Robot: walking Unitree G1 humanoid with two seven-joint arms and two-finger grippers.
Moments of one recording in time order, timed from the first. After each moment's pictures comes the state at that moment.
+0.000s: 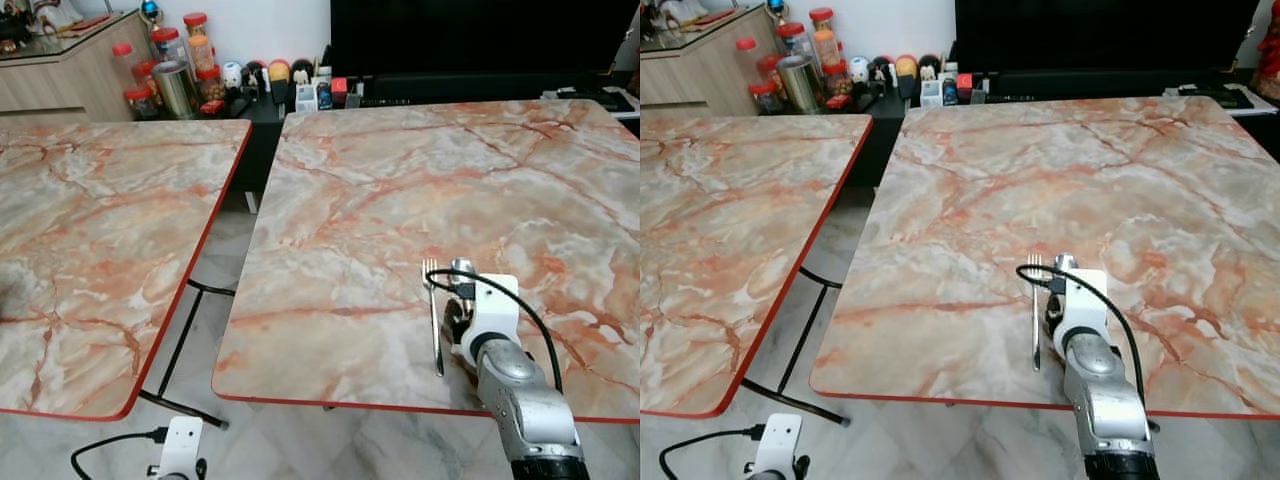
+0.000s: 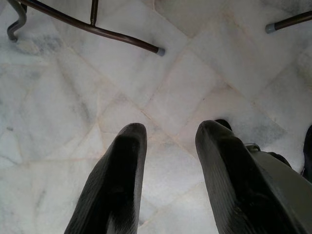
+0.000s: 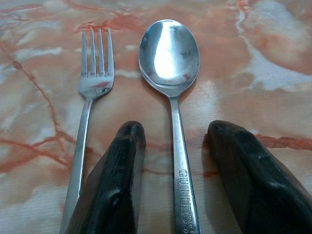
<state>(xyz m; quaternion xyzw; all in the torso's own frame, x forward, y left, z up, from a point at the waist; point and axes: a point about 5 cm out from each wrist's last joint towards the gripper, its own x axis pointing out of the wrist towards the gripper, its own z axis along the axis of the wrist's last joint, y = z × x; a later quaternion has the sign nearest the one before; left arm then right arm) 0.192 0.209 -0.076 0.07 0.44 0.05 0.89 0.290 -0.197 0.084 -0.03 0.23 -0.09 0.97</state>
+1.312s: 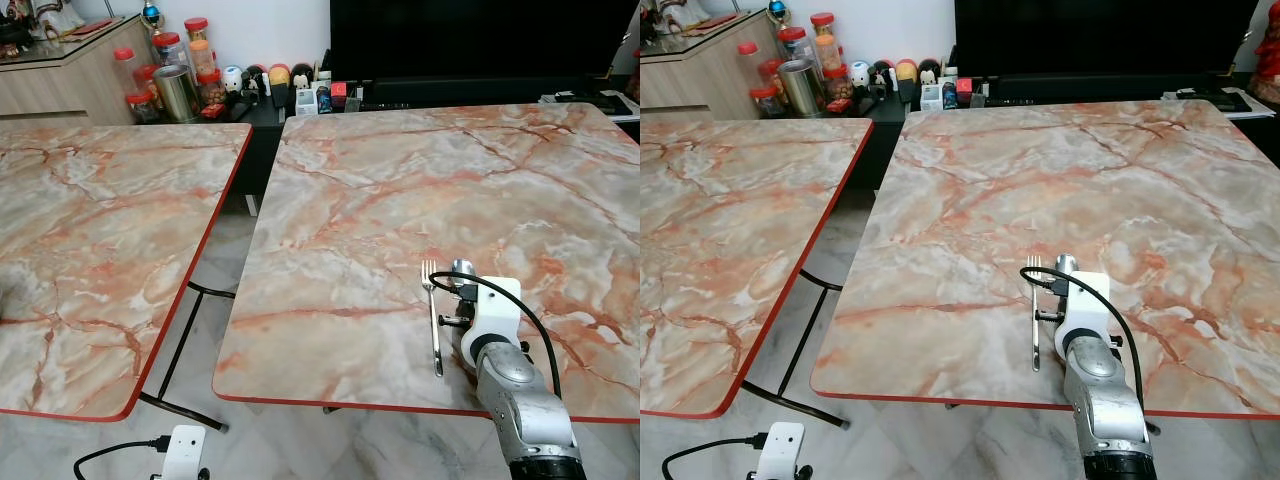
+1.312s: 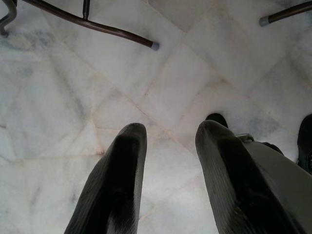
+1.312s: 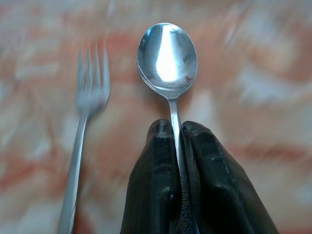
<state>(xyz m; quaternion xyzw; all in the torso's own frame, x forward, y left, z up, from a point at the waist) 0.183 0.204 -0.081 0.06 0.45 0.04 0.89 0.294 -0.201 0.089 -0.04 0.17 -0.12 0.98</state>
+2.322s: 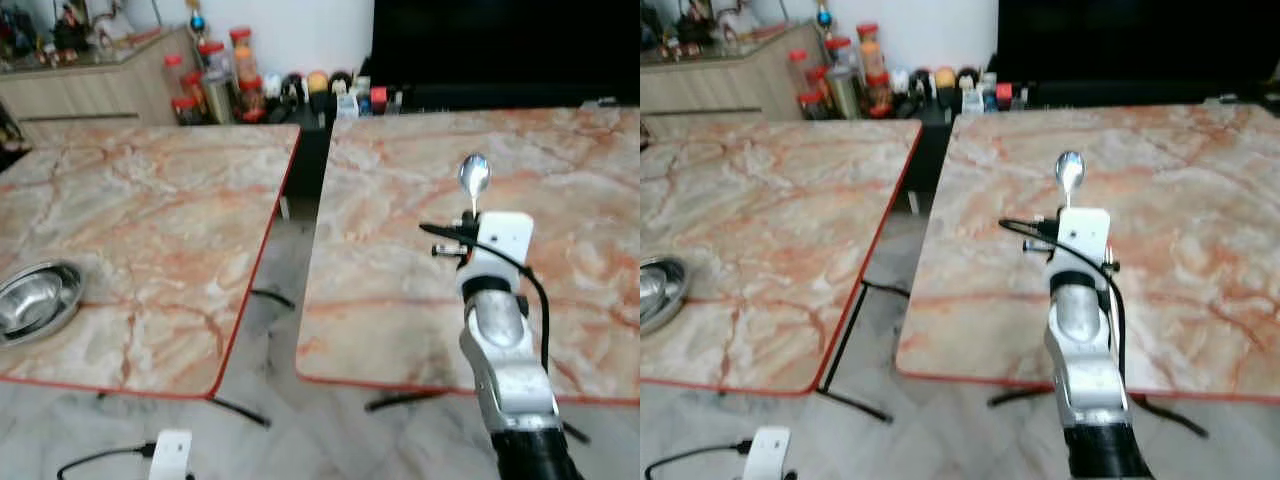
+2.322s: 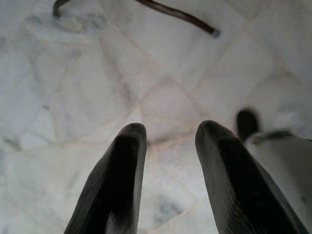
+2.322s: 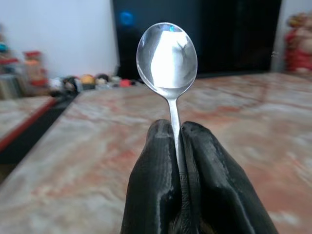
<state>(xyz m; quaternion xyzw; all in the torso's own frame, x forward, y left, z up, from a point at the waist) 0.177 0.207 -0.084 0.06 0.46 0.06 0.88 0.317 -0.182 0.157 -0.06 -0.04 -0.11 0.99</state>
